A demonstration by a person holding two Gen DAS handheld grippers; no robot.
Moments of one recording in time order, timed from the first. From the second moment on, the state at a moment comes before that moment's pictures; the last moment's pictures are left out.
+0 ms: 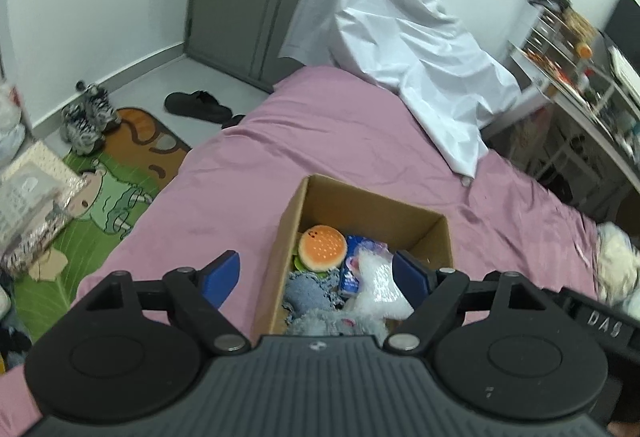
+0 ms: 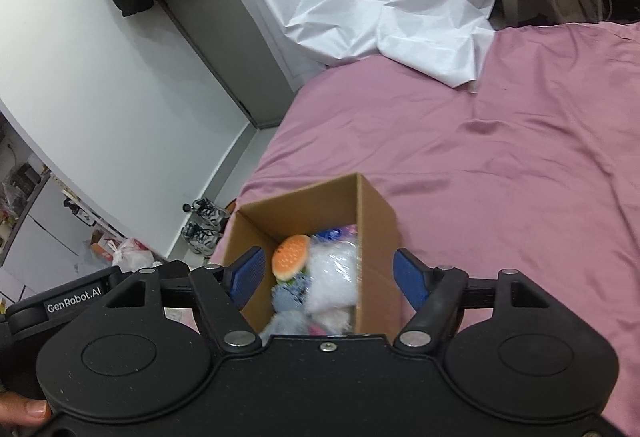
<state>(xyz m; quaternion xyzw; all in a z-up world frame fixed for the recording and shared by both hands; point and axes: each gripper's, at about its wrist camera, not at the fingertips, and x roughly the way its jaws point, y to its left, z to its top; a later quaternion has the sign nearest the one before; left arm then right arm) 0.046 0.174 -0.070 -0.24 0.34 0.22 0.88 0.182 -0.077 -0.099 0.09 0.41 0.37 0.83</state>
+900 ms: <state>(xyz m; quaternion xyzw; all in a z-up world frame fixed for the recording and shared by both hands) 0.028 0.121 -0.007 -0.16 0.39 0.17 0.89 0.184 -0.175 -0.043 0.06 0.40 0.38 0.83</state>
